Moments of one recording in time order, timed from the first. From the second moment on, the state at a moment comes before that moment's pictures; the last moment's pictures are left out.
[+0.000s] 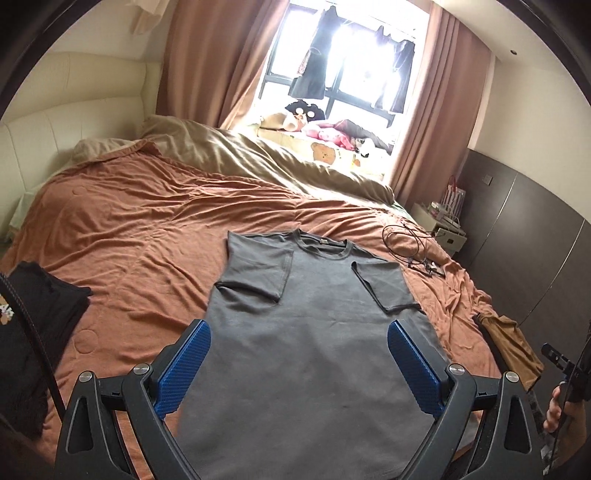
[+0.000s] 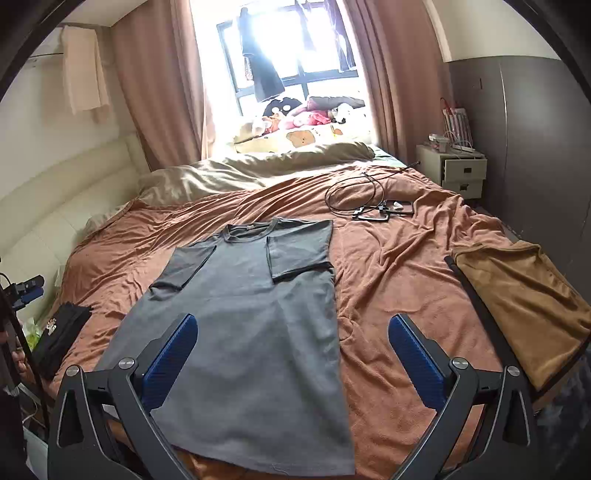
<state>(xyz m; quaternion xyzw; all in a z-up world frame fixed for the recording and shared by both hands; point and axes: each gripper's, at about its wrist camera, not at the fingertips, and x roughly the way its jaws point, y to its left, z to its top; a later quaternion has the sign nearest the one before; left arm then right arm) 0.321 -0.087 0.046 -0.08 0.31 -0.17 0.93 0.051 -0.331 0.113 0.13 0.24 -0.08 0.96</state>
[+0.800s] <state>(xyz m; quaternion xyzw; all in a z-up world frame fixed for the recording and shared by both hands) 0.216 -0.001 -0.031 -0.07 0.36 -0.14 0.92 -0.018 -0.313 0.054 0.15 0.30 -0.07 0.94</state>
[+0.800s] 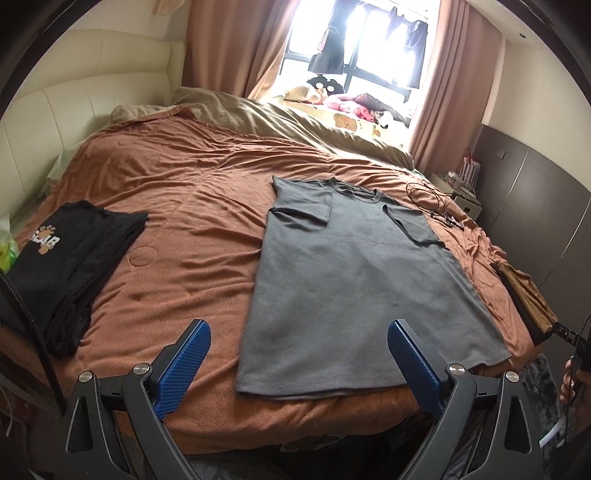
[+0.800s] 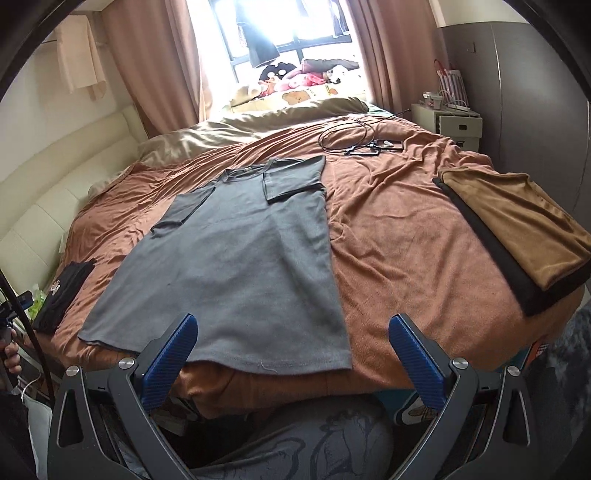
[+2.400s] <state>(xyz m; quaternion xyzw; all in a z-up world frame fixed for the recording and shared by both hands) 0.249 0.031 -0.183 -0.31 0.49 -0.09 0.81 0.026 -0.378 -0.074 0.45 0.32 -0.03 0.83</state>
